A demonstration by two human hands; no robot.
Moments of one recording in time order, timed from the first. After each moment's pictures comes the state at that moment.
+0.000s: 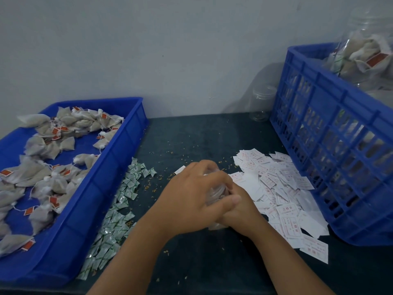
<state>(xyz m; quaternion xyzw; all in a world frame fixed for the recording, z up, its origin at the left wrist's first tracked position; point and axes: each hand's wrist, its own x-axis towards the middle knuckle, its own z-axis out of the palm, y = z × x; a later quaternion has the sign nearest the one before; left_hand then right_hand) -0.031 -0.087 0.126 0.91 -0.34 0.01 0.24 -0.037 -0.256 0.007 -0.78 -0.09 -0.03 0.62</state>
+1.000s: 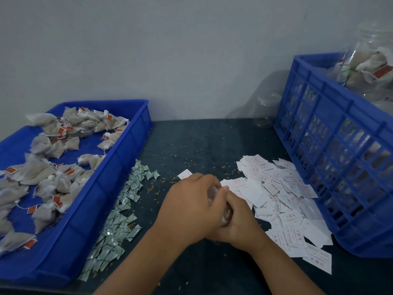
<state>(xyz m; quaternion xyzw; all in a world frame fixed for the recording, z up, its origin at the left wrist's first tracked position) -0.044 -0.094 0.120 0.95 -0.18 0.06 0.26 -0.052 -0.244 0.019 -0.75 -0.13 -0.06 0.64</state>
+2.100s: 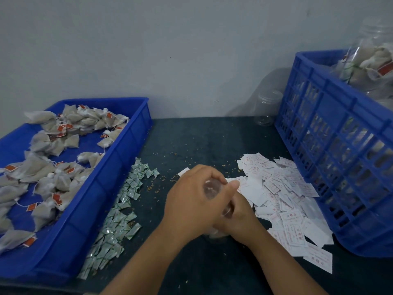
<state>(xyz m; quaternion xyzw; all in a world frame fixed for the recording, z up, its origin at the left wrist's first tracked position) -0.043 -0.098 0.121 0.89 -0.18 0.06 0.41 -0.046 -0.243 0.016 -0.72 -0.09 -0.01 0.69</state>
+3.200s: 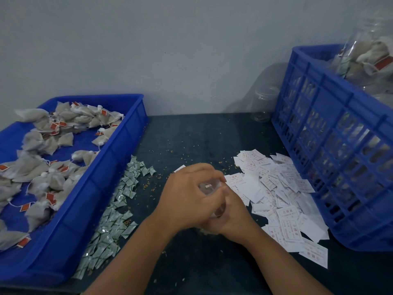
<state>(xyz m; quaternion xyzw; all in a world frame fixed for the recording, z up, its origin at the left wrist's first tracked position) -0.026 -0.096 0.107 0.89 -0.23 0.08 0.40 -0.040 -0.238 0.013 -0.79 -0.10 -0.04 0.60</state>
